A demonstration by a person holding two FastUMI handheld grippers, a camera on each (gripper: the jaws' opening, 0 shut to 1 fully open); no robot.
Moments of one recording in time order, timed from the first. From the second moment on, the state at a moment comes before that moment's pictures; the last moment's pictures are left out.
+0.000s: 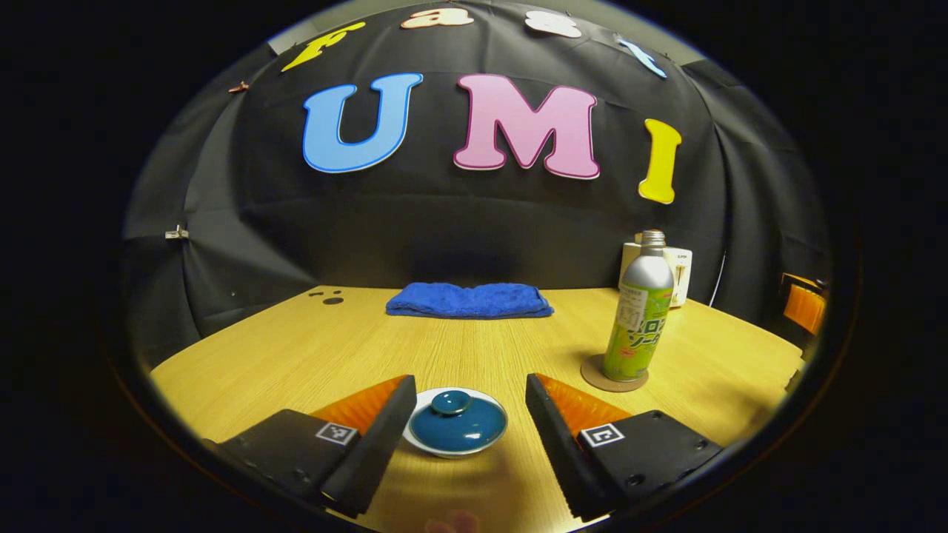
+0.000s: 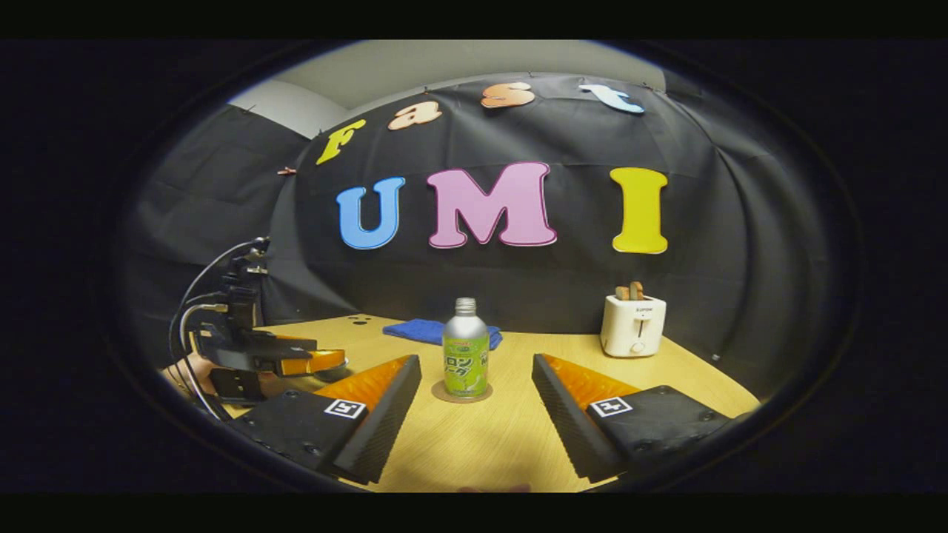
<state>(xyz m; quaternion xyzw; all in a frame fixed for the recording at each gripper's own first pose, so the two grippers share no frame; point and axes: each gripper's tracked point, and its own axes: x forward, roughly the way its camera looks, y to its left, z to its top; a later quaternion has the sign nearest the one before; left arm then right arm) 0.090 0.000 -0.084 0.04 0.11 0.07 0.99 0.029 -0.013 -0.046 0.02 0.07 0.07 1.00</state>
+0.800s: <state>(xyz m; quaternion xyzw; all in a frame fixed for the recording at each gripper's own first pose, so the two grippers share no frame) 0.003 -0.006 -0.041 0.03 0.04 0.06 1.00 0.011 0.006 -0.041 0.01 0.06 0.06 1.00</state>
